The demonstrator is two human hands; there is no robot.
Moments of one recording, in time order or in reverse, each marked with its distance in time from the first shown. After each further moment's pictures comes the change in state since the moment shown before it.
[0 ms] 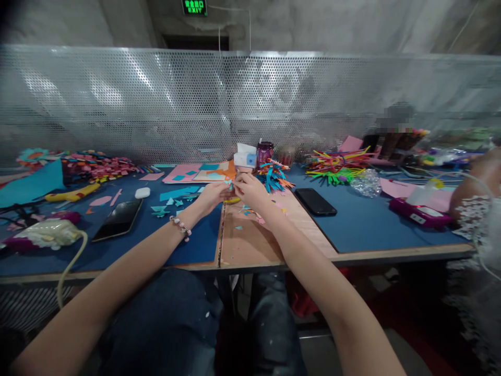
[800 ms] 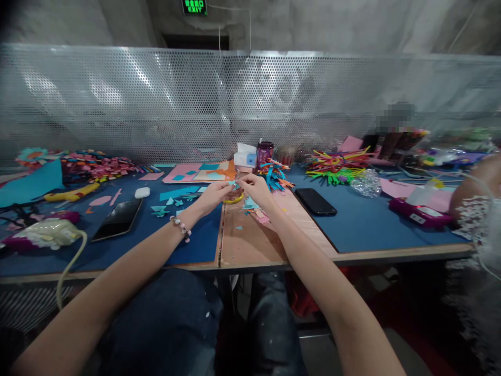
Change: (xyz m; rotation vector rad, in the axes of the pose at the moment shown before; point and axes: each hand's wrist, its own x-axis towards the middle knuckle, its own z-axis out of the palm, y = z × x) left_hand 0.000 0.002 0.000 0.189 -0.135 0.056; right_hand 0.006 -0.012 -0.021 0.636 0.001 0.659
